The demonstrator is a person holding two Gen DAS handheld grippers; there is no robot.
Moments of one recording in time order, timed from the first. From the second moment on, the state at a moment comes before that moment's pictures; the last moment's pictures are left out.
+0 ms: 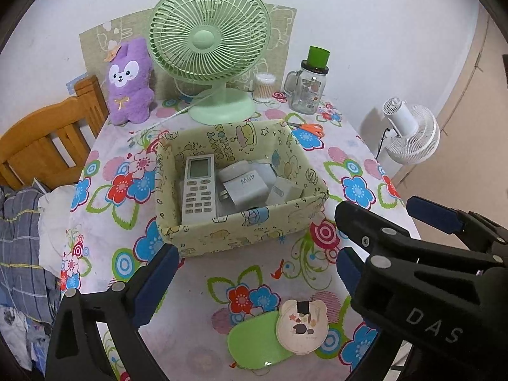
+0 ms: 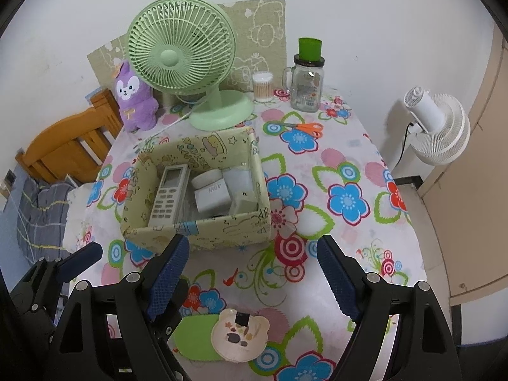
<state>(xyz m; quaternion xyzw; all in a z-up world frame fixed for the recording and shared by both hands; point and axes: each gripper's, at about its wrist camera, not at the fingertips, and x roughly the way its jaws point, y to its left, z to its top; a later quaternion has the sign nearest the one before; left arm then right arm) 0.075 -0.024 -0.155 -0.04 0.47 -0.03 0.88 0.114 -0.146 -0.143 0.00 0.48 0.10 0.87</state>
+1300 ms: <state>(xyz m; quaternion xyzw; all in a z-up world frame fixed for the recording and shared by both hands) 0.041 -0.019 -0.257 -0.05 0.52 -0.06 0.85 0.079 -0.142 -0.255 -0.01 0.55 0.09 0.83</state>
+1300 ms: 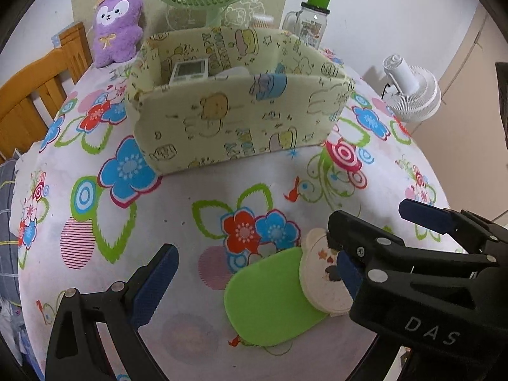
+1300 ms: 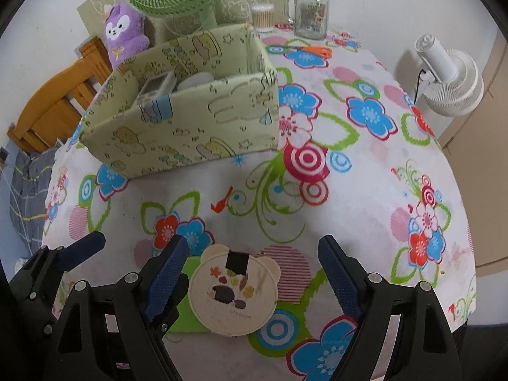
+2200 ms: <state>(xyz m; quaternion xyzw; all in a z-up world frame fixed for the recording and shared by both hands) 0.024 -0.021 -0.283 -0.01 0.54 -0.10 0.83 0.063 -0.134 -0.300 0.02 0.59 0.06 0.80</state>
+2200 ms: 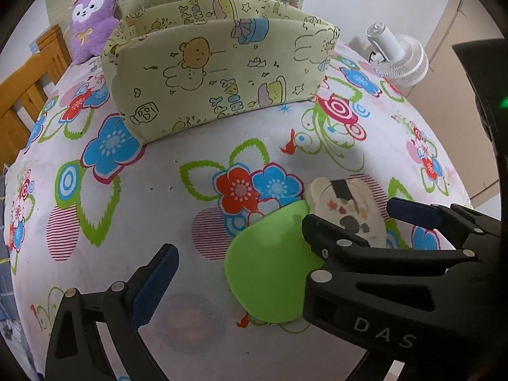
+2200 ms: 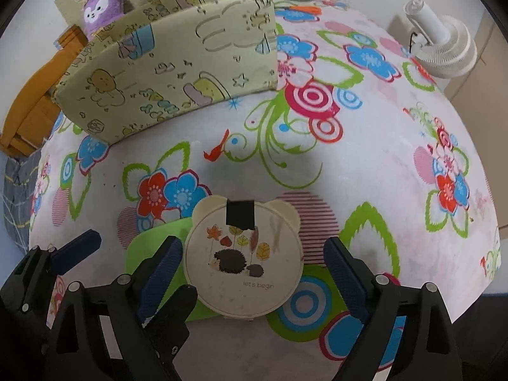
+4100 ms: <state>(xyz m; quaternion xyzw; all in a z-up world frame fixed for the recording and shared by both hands) 0.040 -0.075 -0.299 -0.05 0.57 0.09 0.82 0.094 -0.194 -0.298 -0.03 0.58 0.07 0.81</state>
